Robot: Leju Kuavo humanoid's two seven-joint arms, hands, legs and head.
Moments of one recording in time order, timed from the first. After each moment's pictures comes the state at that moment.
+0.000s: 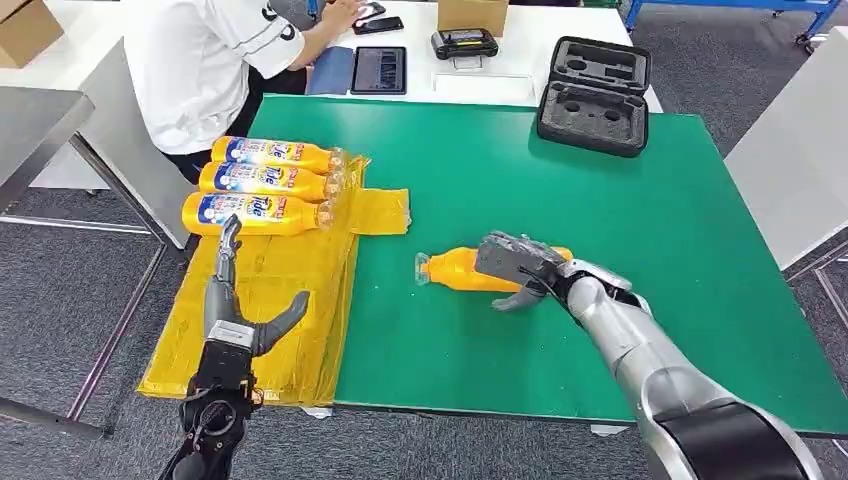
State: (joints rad) left arm -0.07 -0.06 -0.20 -1.41 -0.44 0.34 -0.62; right arm -0.81 -0.05 0.40 -0.43 0.70 0.36 -0.27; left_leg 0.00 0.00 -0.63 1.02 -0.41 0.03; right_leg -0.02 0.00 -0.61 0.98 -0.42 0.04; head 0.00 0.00
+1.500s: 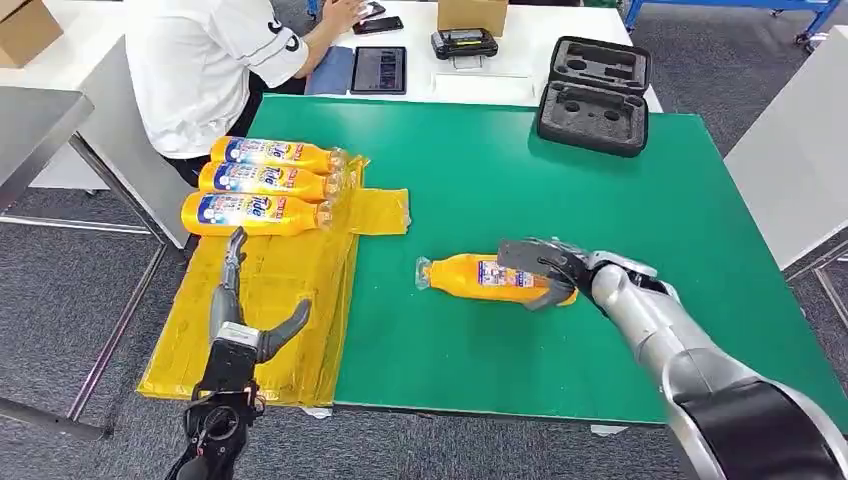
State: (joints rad) left arm -0.06 -0.06 -0.20 -1.35 -0.43 0.34 -0.61; right arm -0.89 -0.12 0.48 -0.33 0.67 0.42 -0.16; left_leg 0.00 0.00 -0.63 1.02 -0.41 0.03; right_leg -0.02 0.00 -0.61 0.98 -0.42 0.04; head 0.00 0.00
